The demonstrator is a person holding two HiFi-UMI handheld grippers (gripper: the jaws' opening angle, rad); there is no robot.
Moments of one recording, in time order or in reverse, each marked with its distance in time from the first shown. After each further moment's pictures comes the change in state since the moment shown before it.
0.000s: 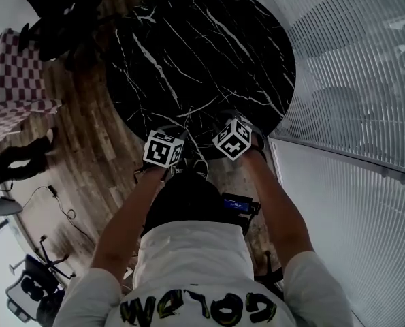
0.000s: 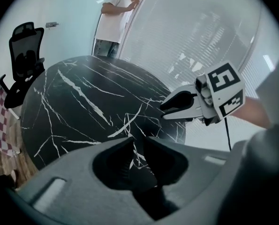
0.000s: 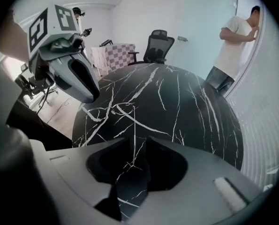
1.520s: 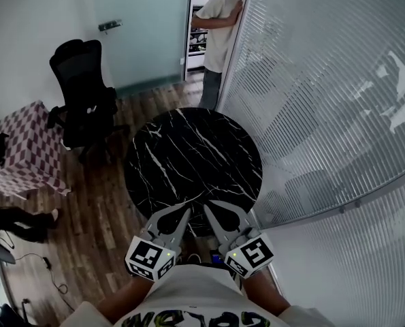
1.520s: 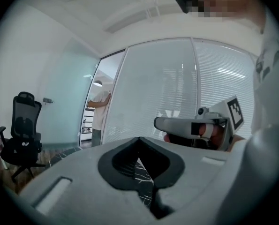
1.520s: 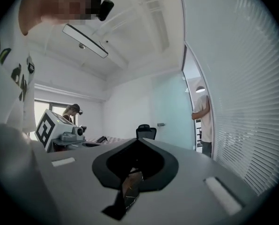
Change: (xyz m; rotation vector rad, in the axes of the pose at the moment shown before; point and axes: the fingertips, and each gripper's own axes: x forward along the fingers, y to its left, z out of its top) left arm -0.346 -0.196 0.149 0.262 -0.834 -0.062; right arm -0.438 0.080 0.203 0.279 -1.060 -0.127
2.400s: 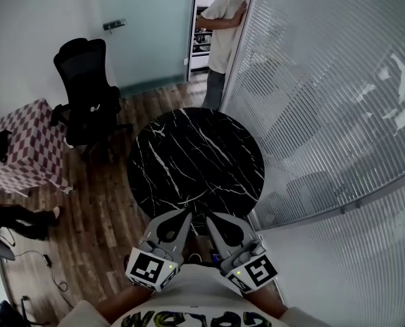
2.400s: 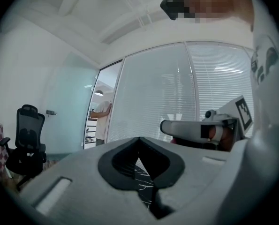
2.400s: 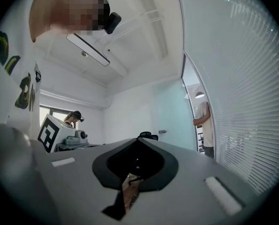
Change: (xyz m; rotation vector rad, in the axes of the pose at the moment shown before) left arm -0.027 -0.017 0.025 0.064 -0.089 0.046; right arm -0.026 0.033 0.023 0.003 -0.096 -0.005
